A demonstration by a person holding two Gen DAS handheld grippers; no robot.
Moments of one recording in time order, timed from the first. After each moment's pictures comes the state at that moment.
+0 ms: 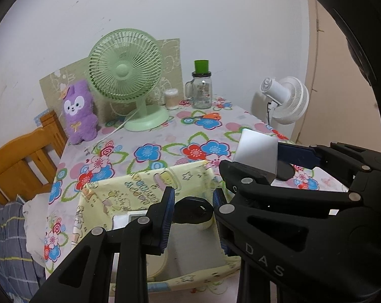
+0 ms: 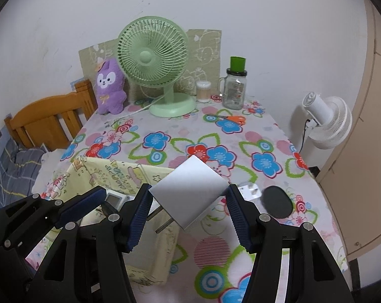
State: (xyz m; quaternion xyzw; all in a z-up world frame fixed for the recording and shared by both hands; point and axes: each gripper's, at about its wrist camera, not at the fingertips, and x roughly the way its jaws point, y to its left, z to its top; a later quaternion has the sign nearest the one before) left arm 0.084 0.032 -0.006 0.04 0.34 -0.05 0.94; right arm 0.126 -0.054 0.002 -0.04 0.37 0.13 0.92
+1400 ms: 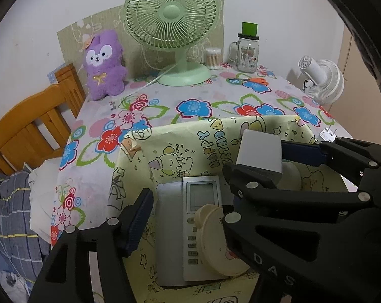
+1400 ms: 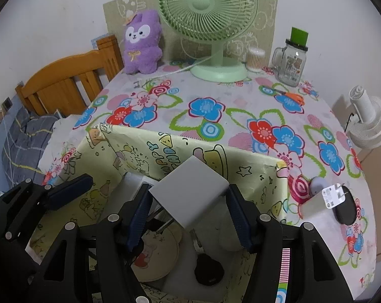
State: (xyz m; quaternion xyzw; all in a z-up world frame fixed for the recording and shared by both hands) left arm 0.118 0.115 -0.064 0.02 0.42 0.00 0.91; right arm 0.166 0.040 -0.065 -0.07 0.45 0.19 0.87
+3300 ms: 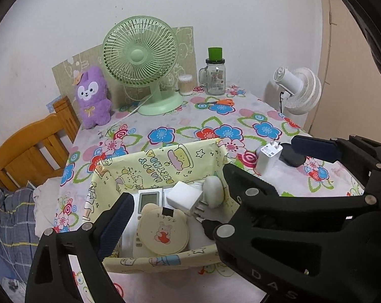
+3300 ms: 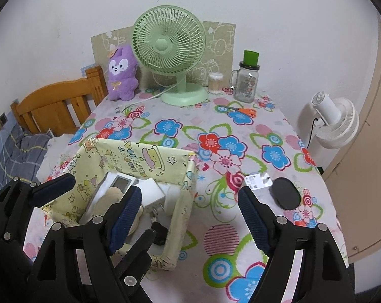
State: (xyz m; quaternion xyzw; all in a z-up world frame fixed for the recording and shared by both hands) left arm 0.070 0.029 -0.013 0.05 0.37 -0.01 0.93; right arm 0.108 -0.048 -0.004 -0.06 0.39 0.15 0.91
